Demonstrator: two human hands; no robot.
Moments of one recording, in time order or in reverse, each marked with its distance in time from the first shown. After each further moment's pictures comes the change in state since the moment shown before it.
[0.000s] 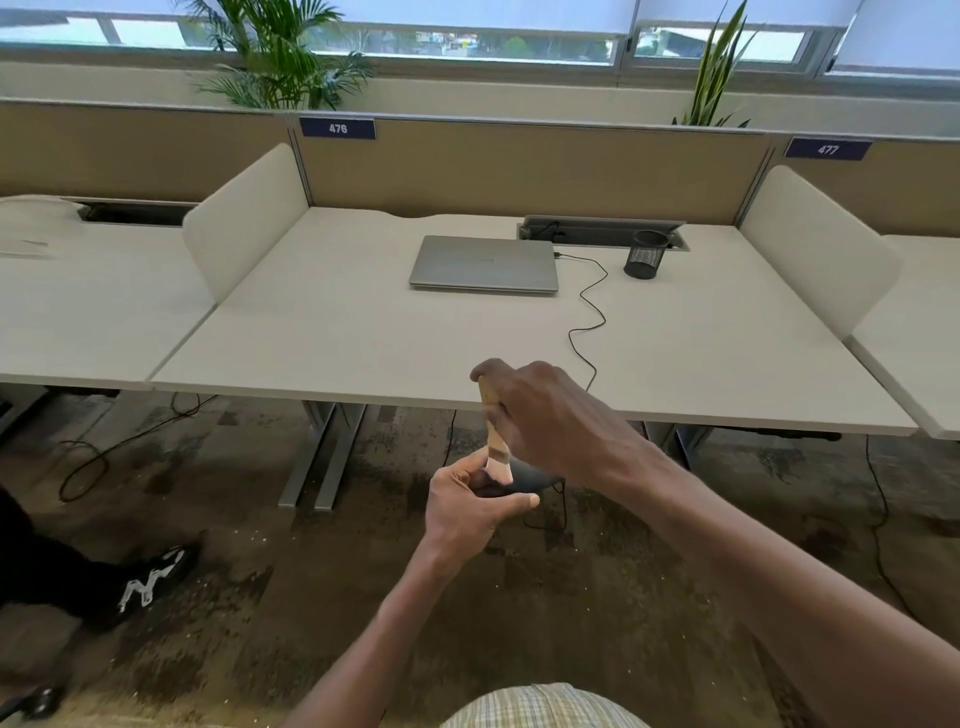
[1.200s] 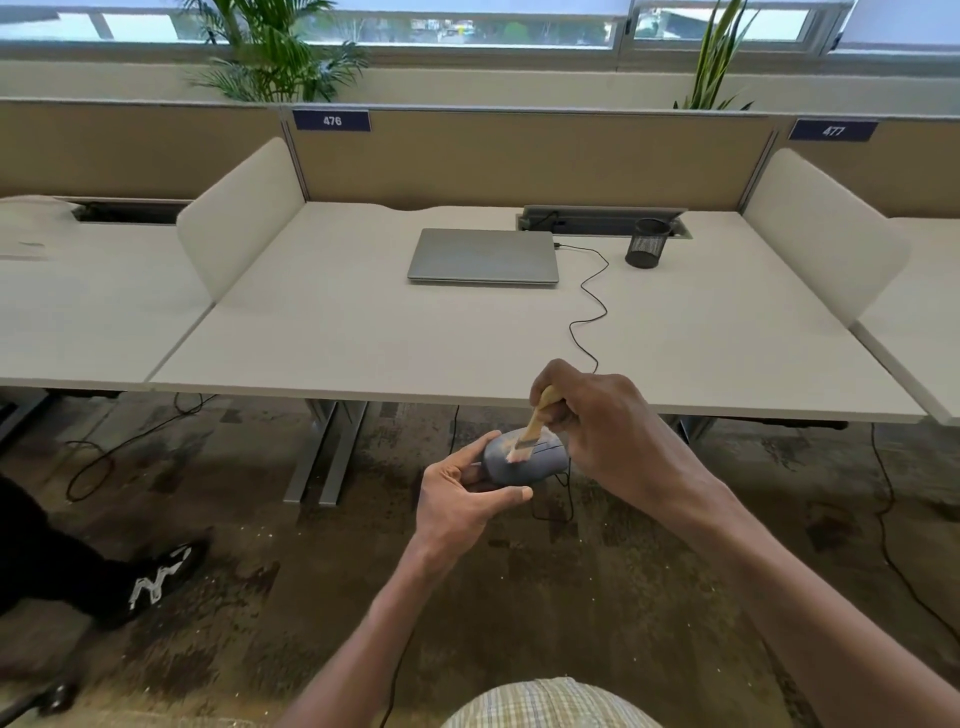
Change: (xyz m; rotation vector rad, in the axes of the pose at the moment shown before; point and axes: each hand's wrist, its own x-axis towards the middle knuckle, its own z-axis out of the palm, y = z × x) left_hand 0.005 -0.001 -0.004 -0.126 0.024 -0.085; right_hand -0.048 0.029 -0.006 0.158 0.175 0.086
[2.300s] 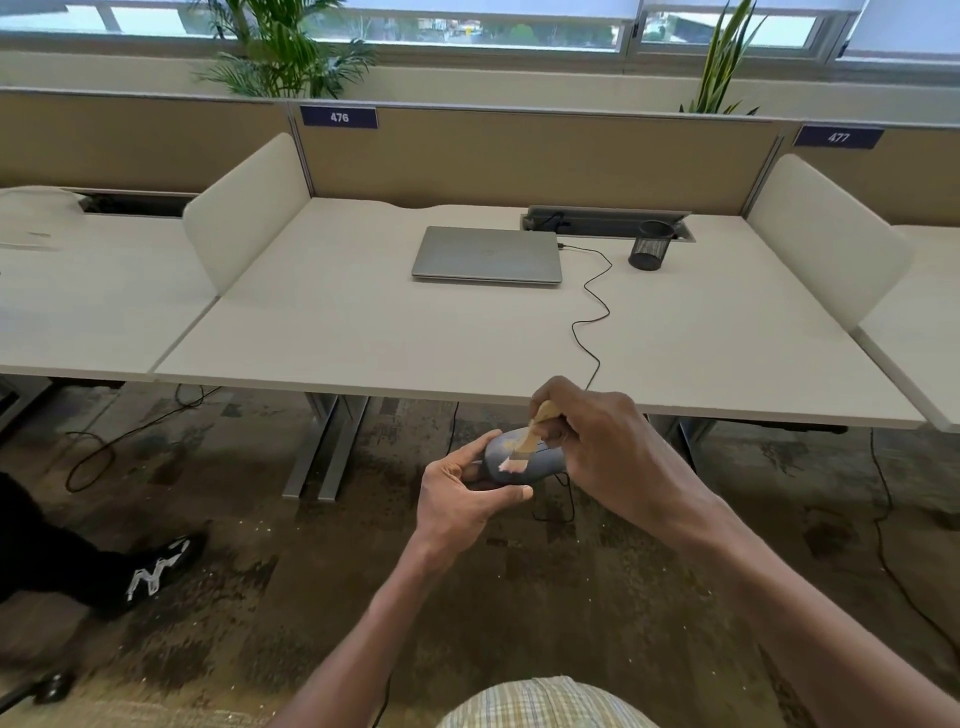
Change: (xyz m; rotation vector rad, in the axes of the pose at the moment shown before) left_hand -0.004 -0.004 -0.004 0.011 0.027 0.018; right_hand -0.011 -0.010 0.007 -0.005 -0.054 -0.009
